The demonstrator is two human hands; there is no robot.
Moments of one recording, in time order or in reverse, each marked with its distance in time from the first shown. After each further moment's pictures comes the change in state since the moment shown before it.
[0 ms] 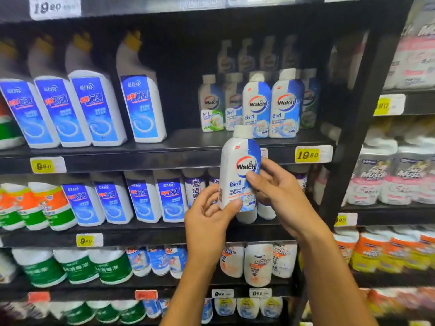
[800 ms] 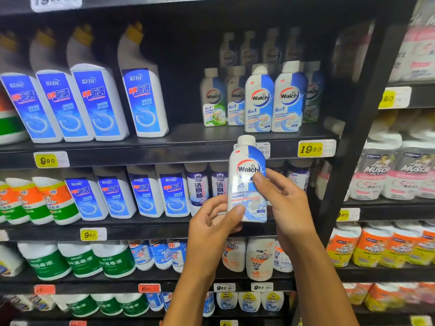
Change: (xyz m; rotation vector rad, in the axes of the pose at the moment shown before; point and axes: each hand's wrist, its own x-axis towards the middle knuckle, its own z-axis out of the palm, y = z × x) left_hand -0.023 0.001 -0.015 -0.052 -0.185 -0.138; right_hand -0.028 0.016 0.018 0.082 0.297 0.039
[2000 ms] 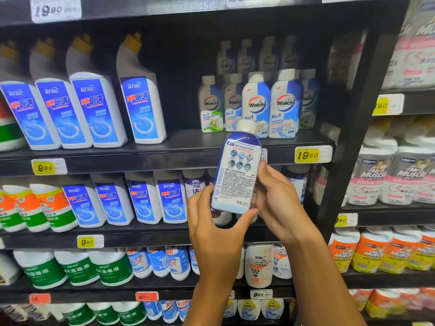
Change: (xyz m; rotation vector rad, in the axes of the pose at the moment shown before) left_hand 0.006 -0.010 0.027 0.569 0.430 0.568; right_hand 0.024 -0.014 0.014 0.163 -0.190 0.128
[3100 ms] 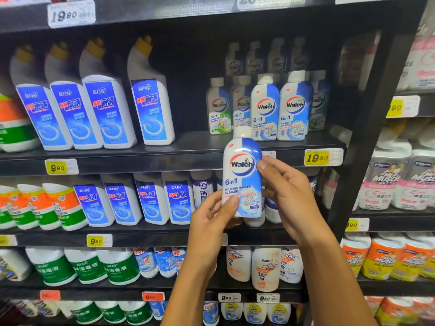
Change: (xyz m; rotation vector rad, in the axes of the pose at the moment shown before) left_hand 0.030 -0.014 -0.024 -0.562 -0.450 -0.536; right_hand 0.000 -0.010 -0.002 -0.263 0.022 -0.186
